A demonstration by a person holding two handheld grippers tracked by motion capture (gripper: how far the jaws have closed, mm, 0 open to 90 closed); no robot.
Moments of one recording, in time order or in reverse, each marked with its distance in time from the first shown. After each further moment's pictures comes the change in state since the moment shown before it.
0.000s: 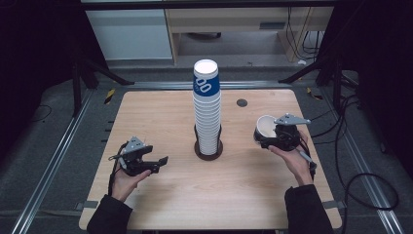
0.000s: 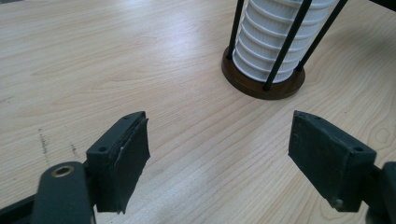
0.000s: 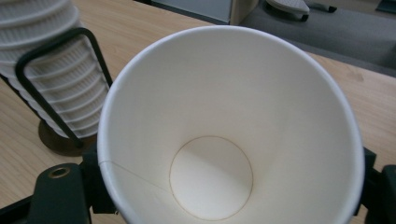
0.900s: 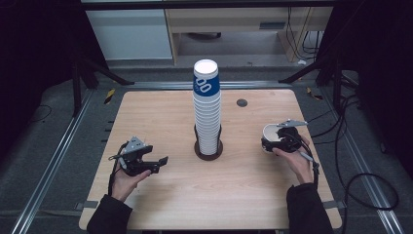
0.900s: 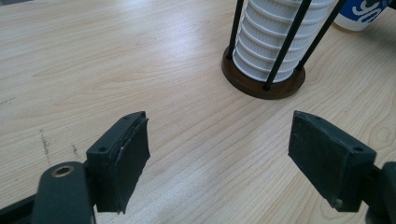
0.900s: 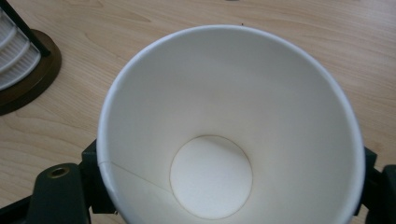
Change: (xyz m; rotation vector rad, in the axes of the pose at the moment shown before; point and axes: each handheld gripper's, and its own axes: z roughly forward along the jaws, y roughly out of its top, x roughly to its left) left arm -0.001 0.000 0.000 0.005 0.002 0.010; right arm -0.034 -0.038 0.034 0.179 -0.058 0.069
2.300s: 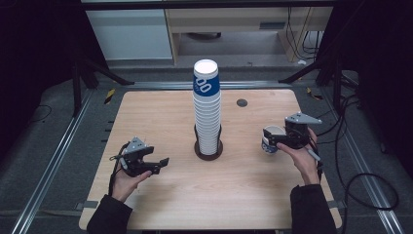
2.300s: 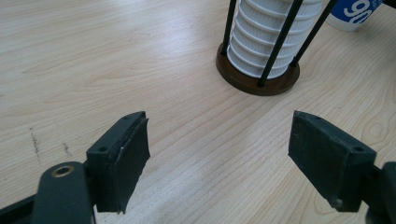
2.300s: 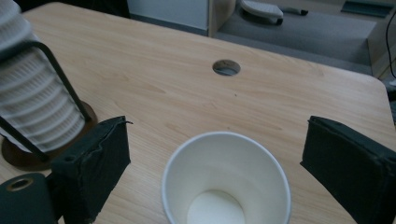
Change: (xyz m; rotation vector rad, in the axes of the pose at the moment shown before) left arm -0.002 0.000 0.001 0.012 -0.020 -0.002; right arm 0.011 0.026 -0.050 -0.233 -0.003 -0.004
